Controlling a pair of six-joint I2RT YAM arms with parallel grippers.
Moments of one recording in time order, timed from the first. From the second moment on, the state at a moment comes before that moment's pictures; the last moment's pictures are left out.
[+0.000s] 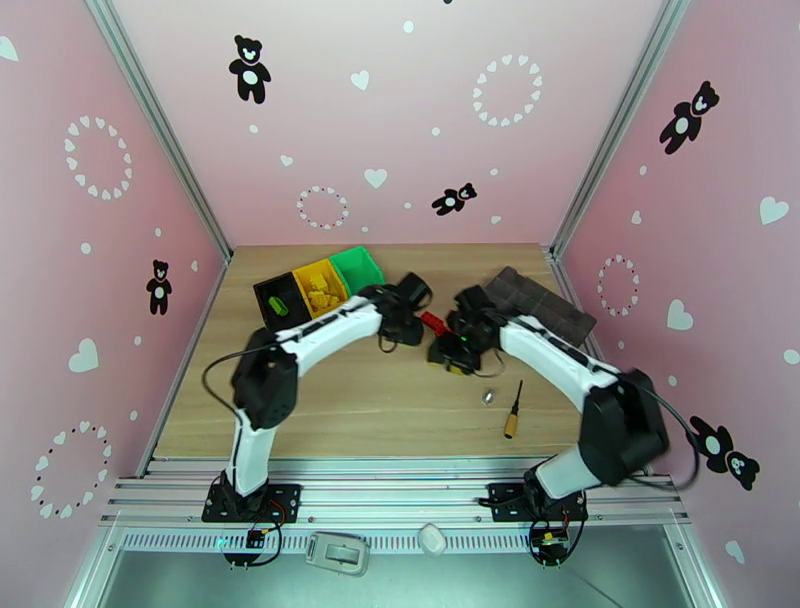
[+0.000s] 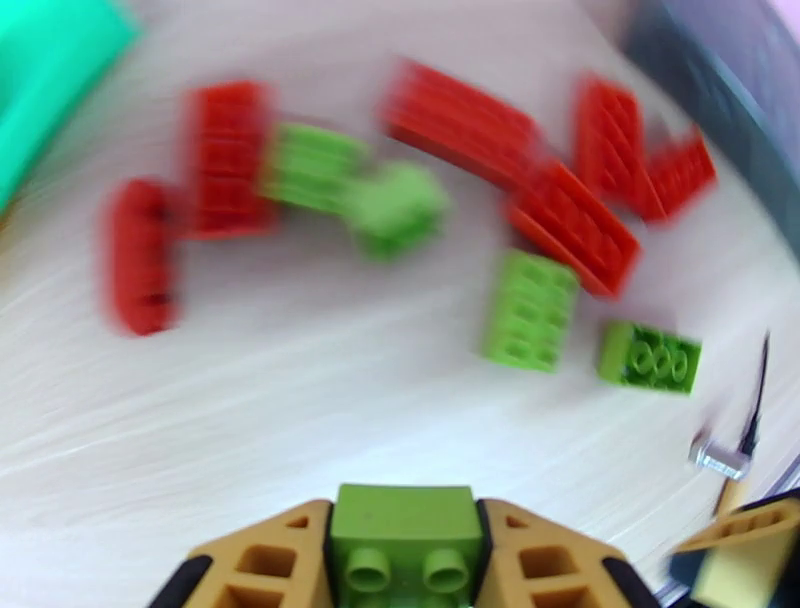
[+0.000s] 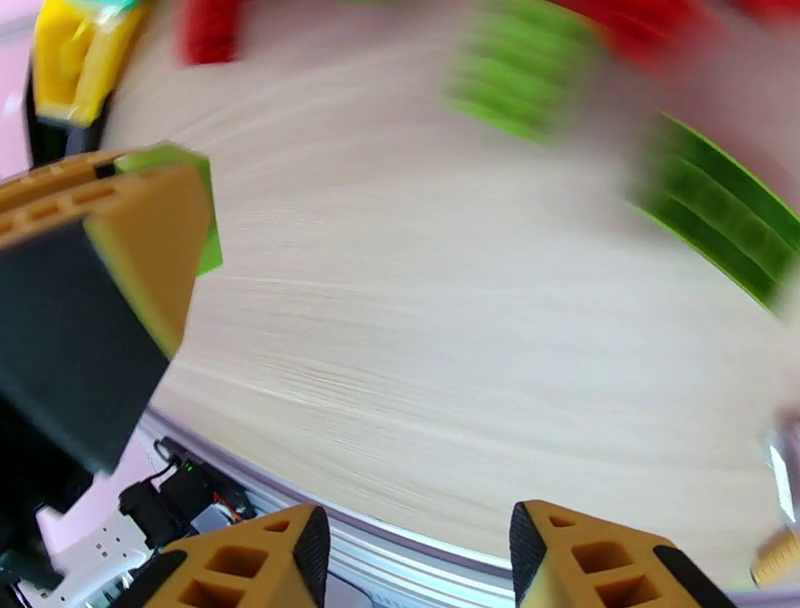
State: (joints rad) left arm -0.73 1.97 1.69 -0.83 -0.01 -0.55; right arm 0.50 1.63 1.23 -0.82 -0.46 0.61
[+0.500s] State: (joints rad) left arm -0.25 1.70 1.44 -0.79 0.01 -0.64; right arm 0.63 2.05 1.77 -0.86 -0.57 0.56
